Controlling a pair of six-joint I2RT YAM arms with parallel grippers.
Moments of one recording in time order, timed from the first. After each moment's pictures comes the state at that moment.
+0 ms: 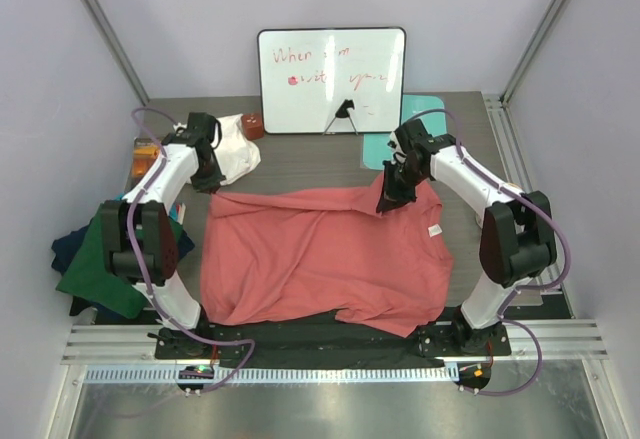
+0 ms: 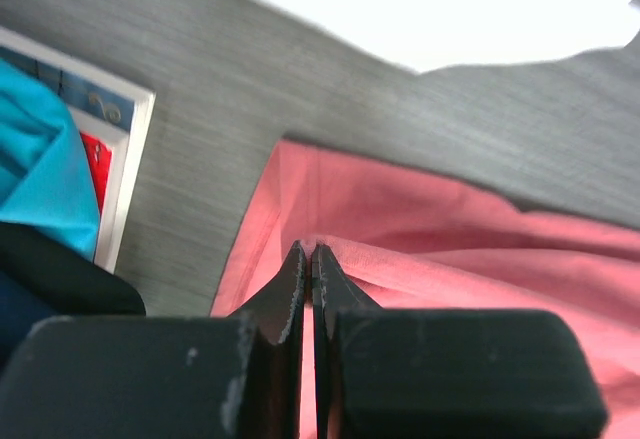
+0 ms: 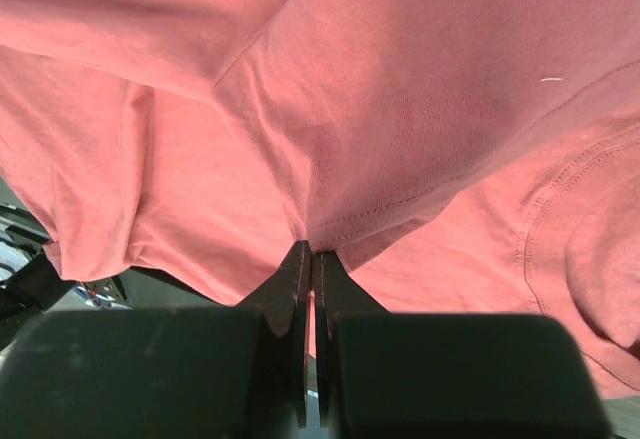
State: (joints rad) left arm -0.07 1.71 1.34 -0.82 -0.22 -0.42; right arm 0.33 1.70 1.32 -0.86 -0.33 0.42
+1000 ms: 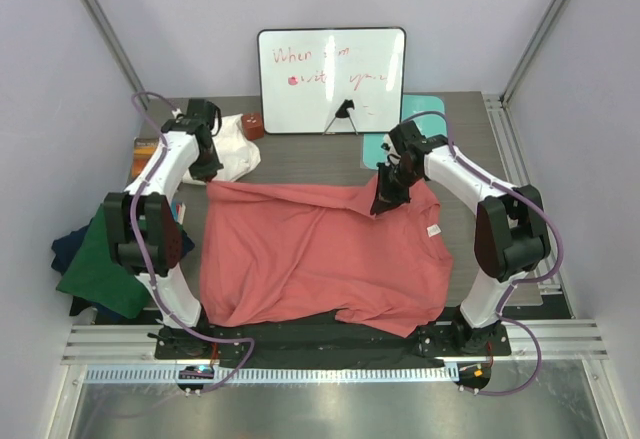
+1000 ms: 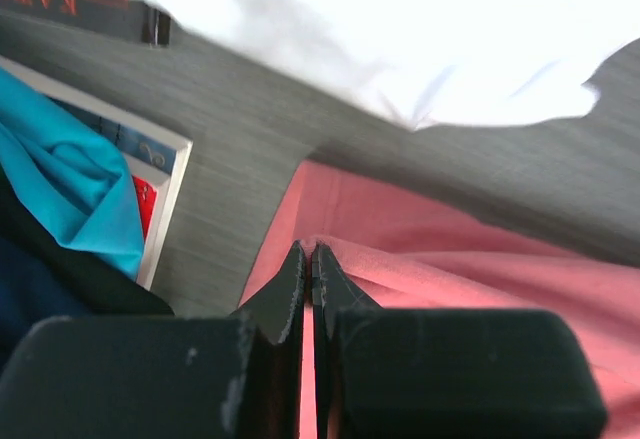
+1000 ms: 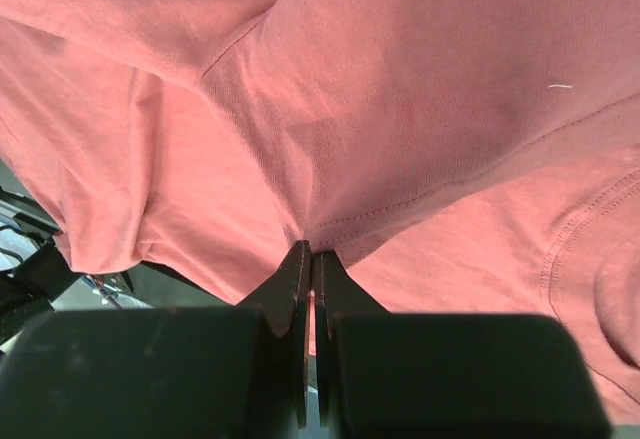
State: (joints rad) left arm -0.07 1.80 1.54 -0.90 -0.28 -0.38; right arm 0.35 1.76 1.33 -0.84 -0.37 0.42
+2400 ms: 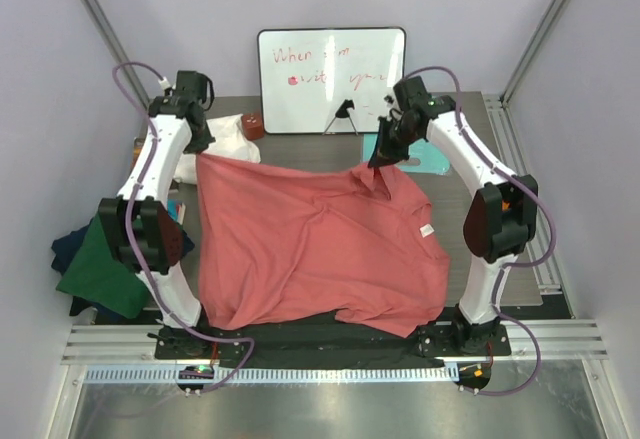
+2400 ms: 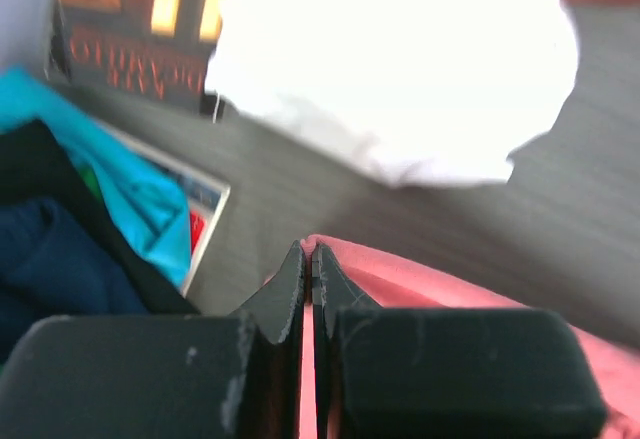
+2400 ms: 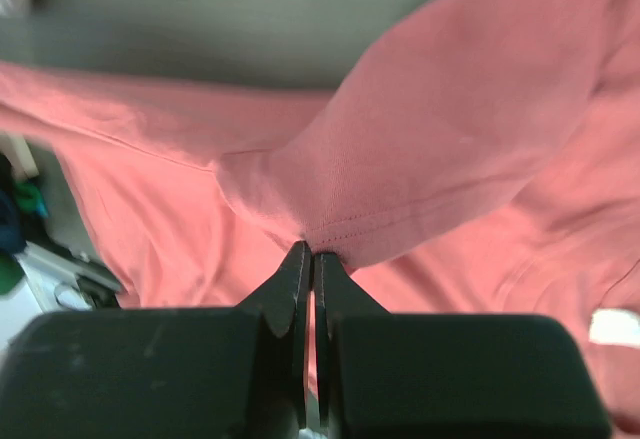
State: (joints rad) left arm -0.07 1.79 1.74 -0.98 -0.36 -0.38; right arm 0.31 1.88 1.73 -0.95 -0.33 0.42
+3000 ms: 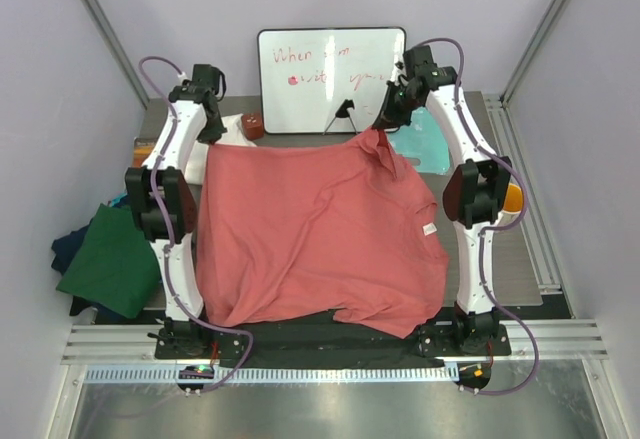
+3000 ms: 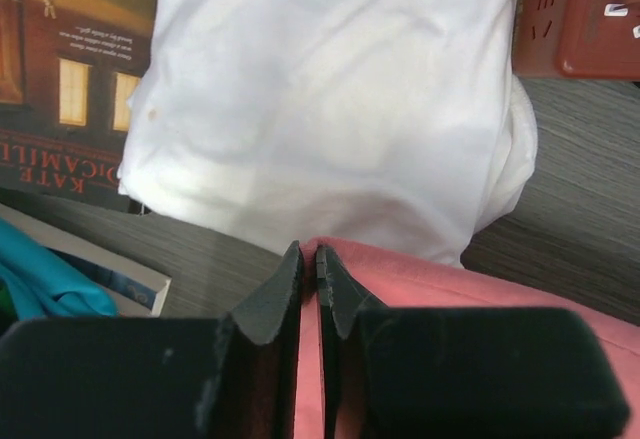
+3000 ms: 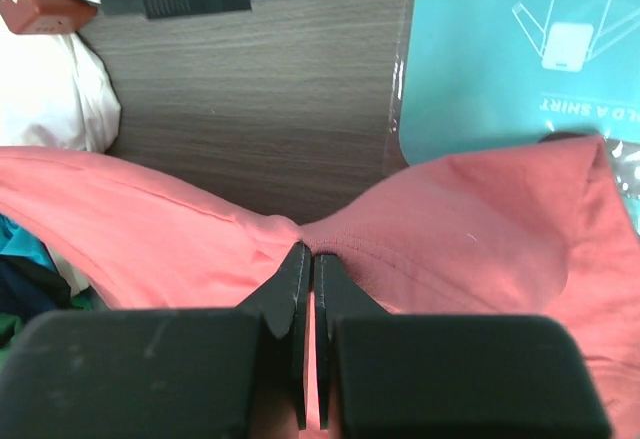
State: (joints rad) left arm -0.07 2.11 2.02 -0.96 -0.32 -0.34; right arm 0.20 2.29 2.35 -1.04 -0.33 0.44
